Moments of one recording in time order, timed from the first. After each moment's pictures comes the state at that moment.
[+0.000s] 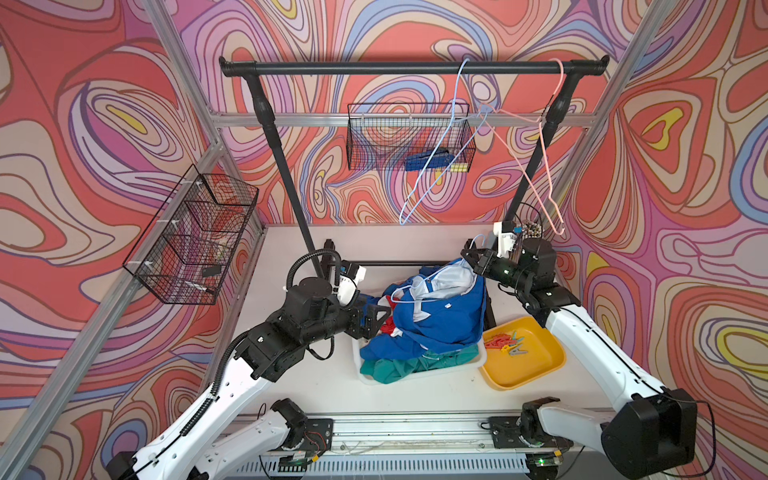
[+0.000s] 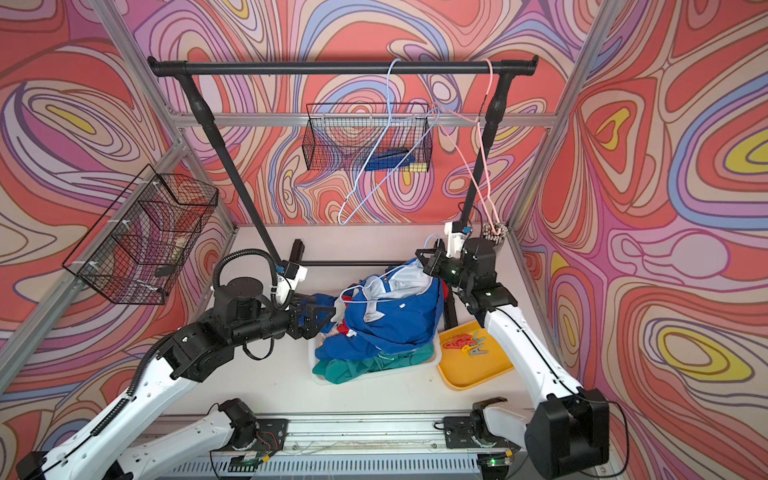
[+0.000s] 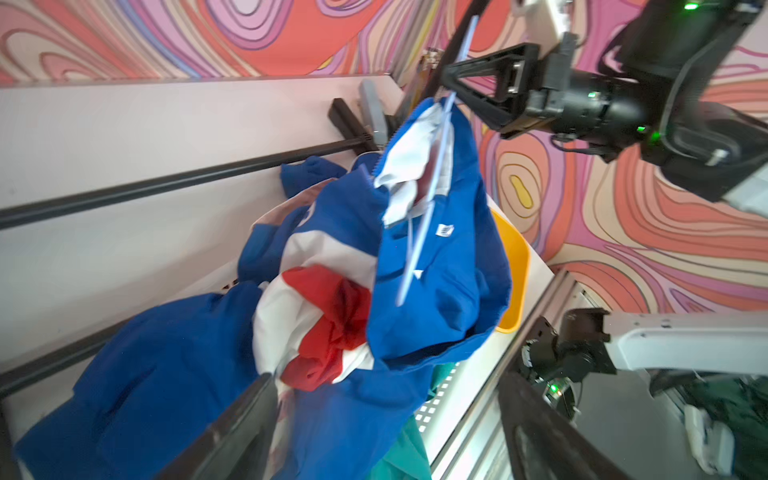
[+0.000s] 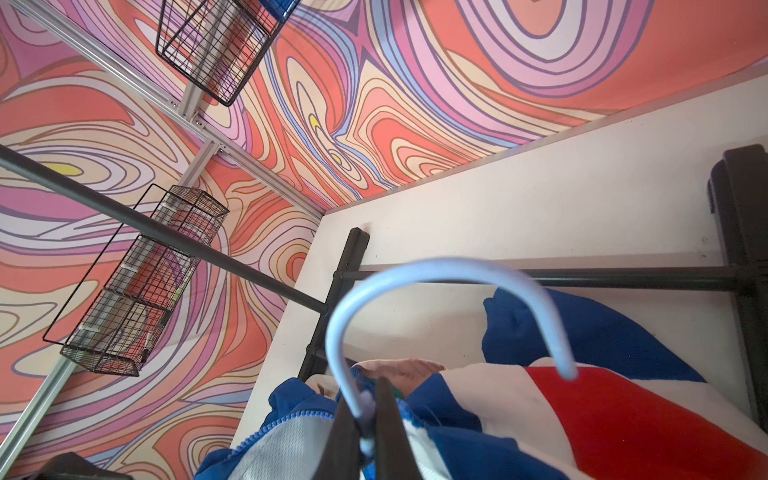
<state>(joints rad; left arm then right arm) -0.67 0.90 1.05 -0.62 0.25 -0.35 0.19 1.21 0.96 -0.06 -0.50 0.60</state>
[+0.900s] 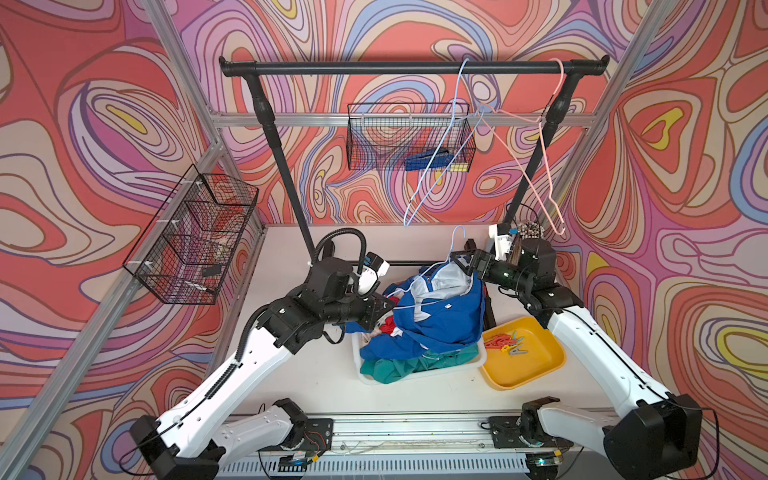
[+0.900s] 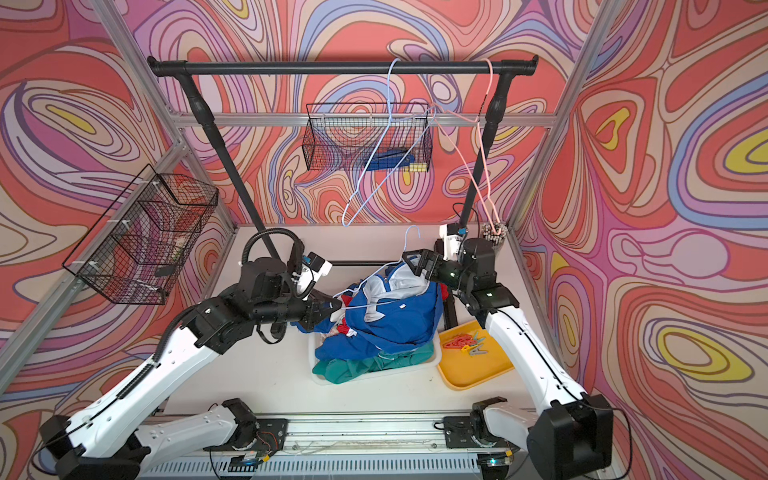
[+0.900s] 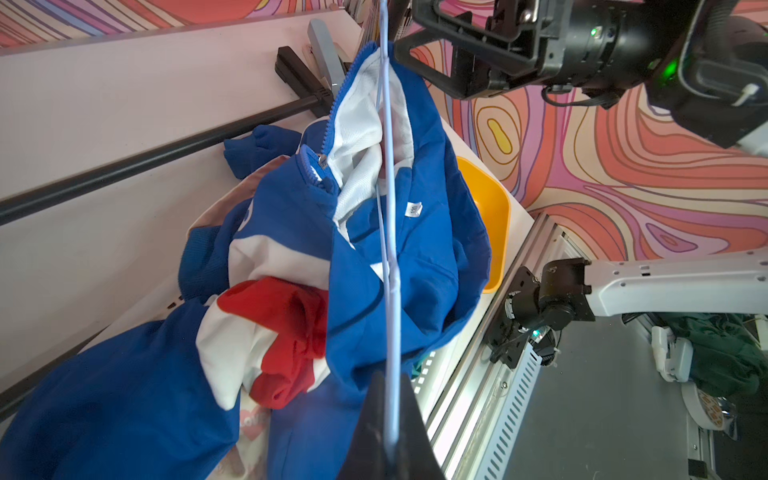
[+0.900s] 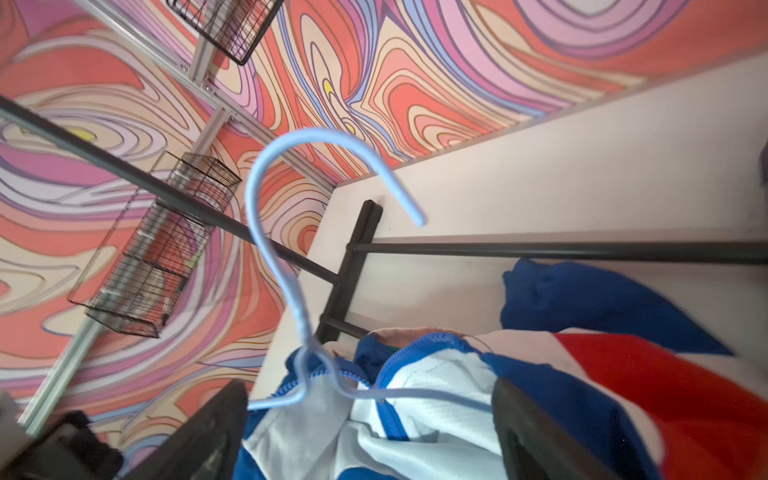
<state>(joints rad) -0.67 1.03 1.18 -0.73 0.36 -0.27 0.20 1.16 0.99 -0.16 -0.54 0.58</state>
